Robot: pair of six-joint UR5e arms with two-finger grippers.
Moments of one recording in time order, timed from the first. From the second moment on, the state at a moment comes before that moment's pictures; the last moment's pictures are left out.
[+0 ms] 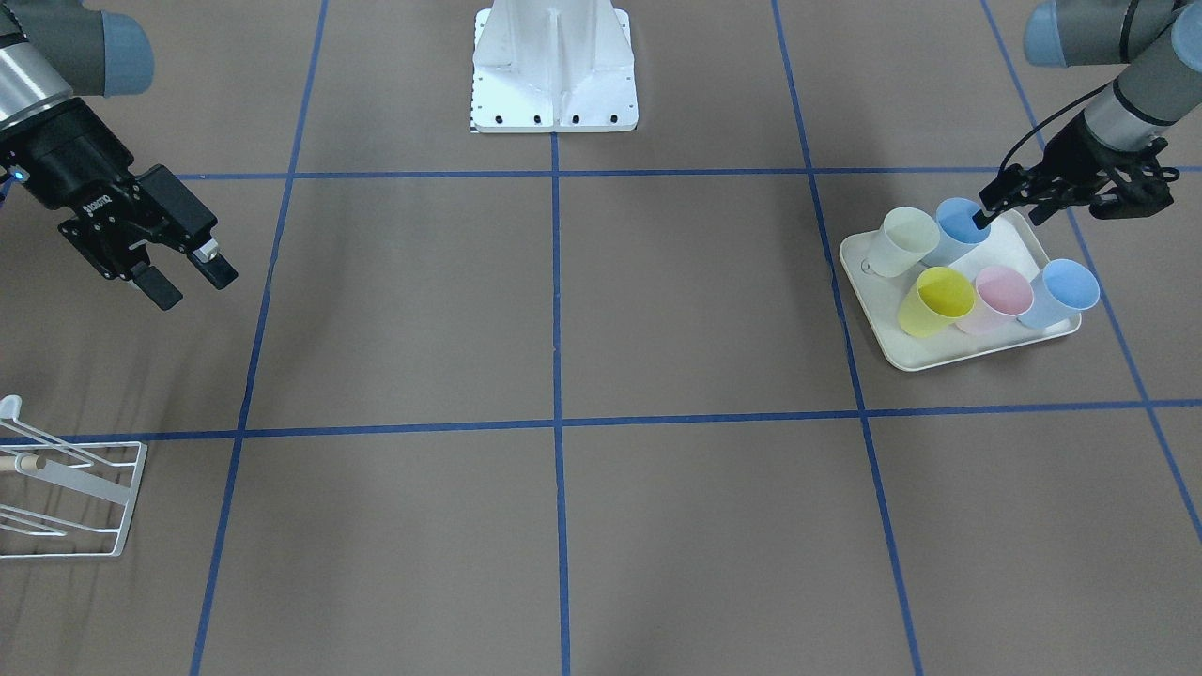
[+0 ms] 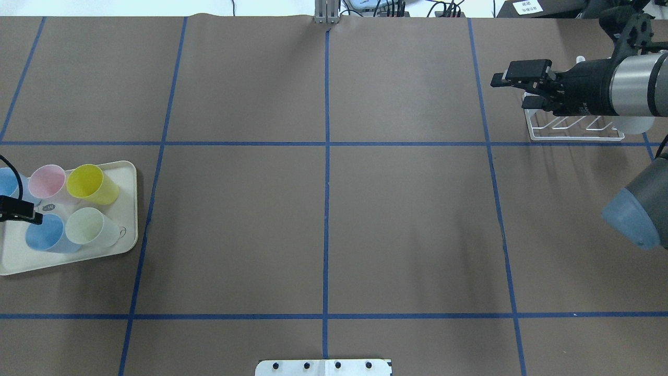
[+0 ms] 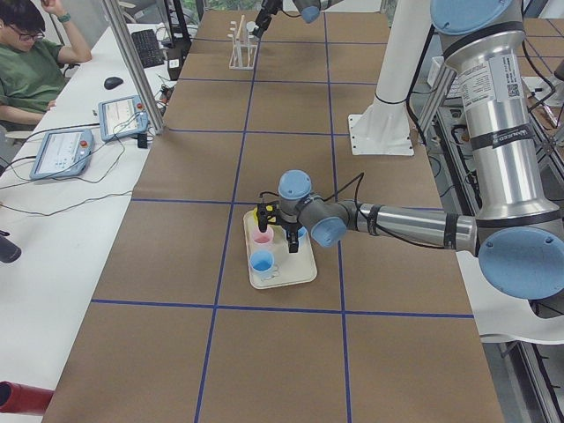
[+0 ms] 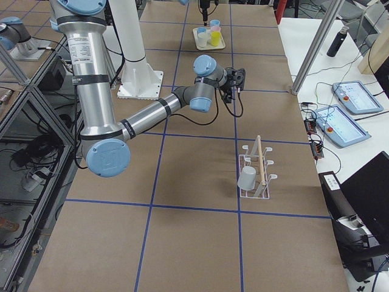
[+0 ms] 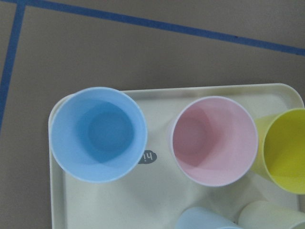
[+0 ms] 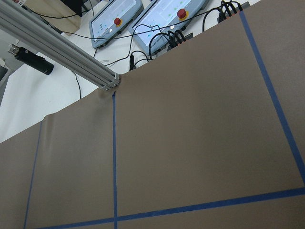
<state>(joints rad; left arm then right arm) -0.96 -1.31 -1.85 -2.23 -2.25 -0.99 0.96 -1.43 1.93 -0.74 1.99 1.45</state>
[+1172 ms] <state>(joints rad) -0.92 -1.29 -1.86 -2.23 -2.25 -0.99 0.95 -1.42 1.92 -0.74 1.99 1.45</state>
